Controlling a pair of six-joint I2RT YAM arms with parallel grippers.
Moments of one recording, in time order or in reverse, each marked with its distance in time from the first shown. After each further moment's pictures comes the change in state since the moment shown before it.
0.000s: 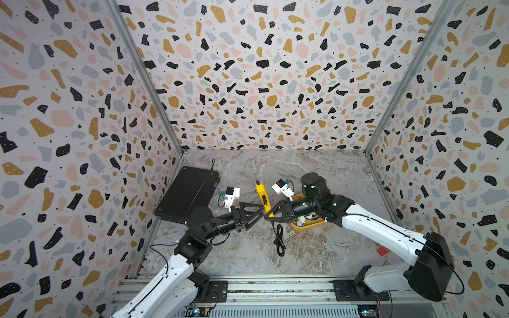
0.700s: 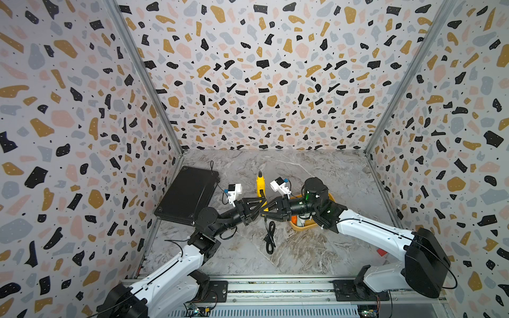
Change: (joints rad) left arm -0.034 0.225 -0.090 0.489 -0.128 -0.183; right arm 0.021 0.035 -0.178 0.653 -0.012 0.458
